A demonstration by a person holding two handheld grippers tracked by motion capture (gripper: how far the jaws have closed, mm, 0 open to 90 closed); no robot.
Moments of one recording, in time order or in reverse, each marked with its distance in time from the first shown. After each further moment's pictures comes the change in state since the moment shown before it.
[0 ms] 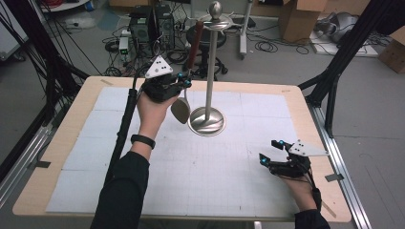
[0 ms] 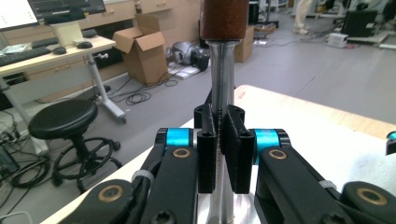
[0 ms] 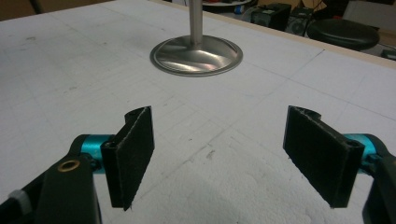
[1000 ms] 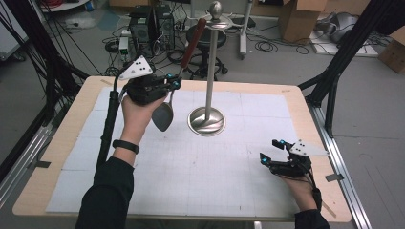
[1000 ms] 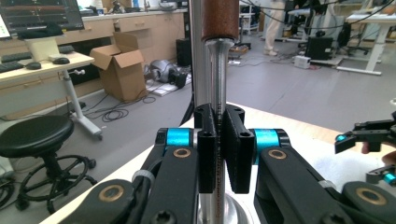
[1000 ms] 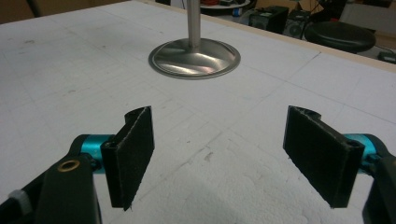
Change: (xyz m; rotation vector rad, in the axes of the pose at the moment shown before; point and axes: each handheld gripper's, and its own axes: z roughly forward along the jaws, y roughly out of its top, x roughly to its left) left arm 0.009 -0.001 -0.037 -0.089 -0.098 -0.027; right arm 0.000 0.001 -0.002 -0.007 -0.007 0.005
